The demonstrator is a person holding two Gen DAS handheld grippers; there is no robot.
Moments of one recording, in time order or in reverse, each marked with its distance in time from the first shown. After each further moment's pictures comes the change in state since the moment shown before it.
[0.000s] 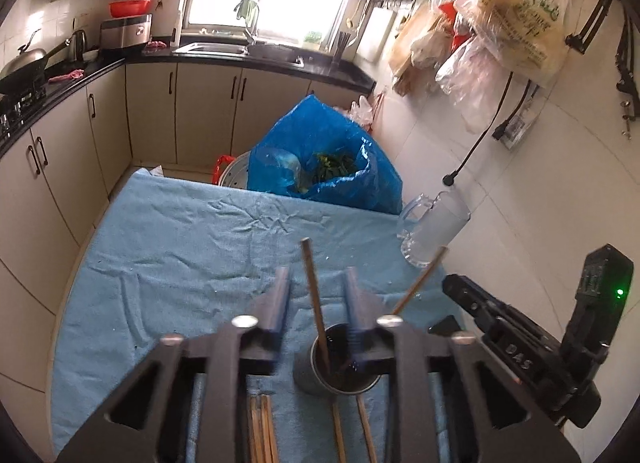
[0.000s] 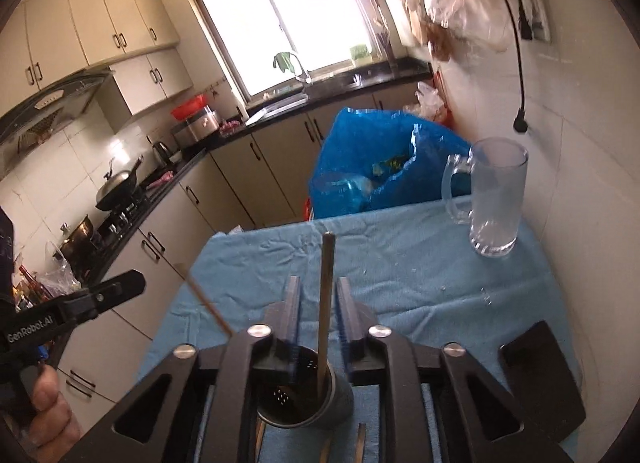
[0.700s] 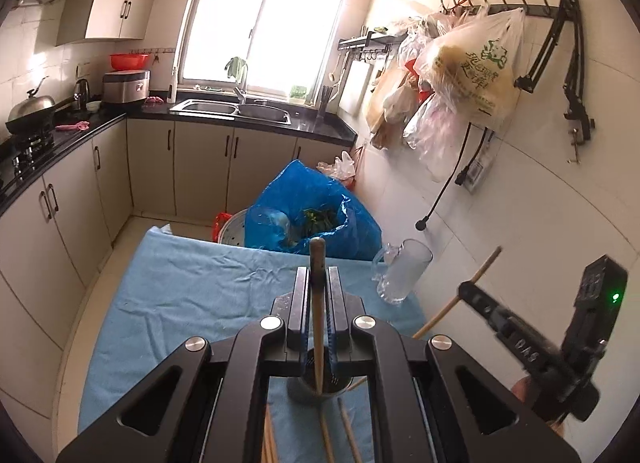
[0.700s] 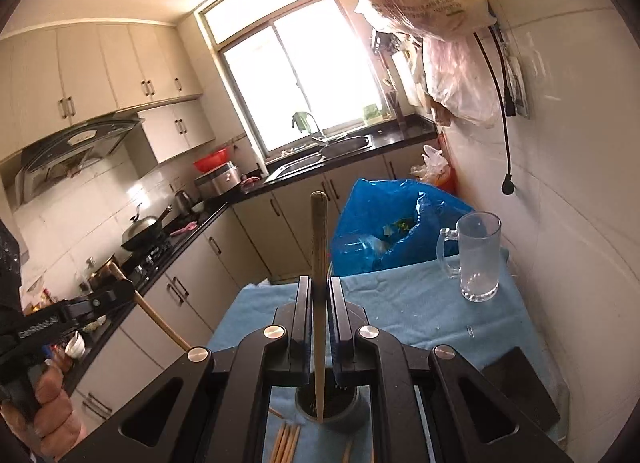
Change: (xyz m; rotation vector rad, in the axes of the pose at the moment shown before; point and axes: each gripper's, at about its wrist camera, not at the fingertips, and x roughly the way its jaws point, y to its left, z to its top) left arm -0.093 -0.028 0.018 0.048 -0.167 -0.020; right arm -0.100 0.030 0.019 0.001 -0.183 0.040
